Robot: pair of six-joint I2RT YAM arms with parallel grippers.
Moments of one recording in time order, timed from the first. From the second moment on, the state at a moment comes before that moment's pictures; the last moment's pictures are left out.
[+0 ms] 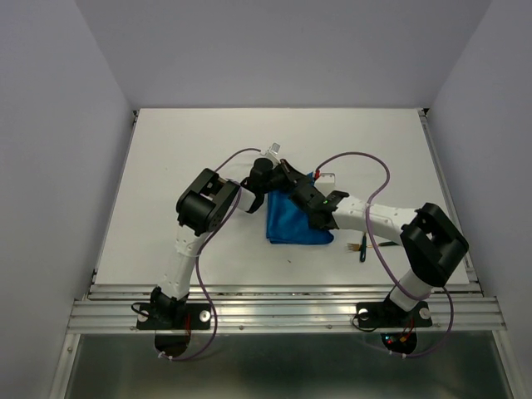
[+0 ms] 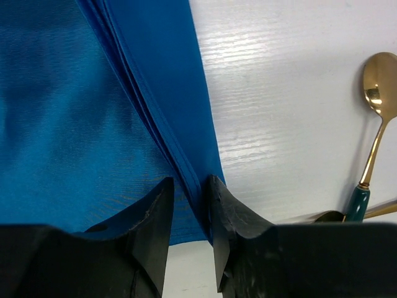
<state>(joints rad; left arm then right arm) -0.59 2.32 1.24 0.87 0.42 -1.20 0.79 1.64 1.01 -0.61 0.60 0.78</state>
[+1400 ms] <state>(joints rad) -0.58 2.33 1.23 0.81 0.43 -1.14 0.81 1.76 1.12 -0.52 0.51 0.79</state>
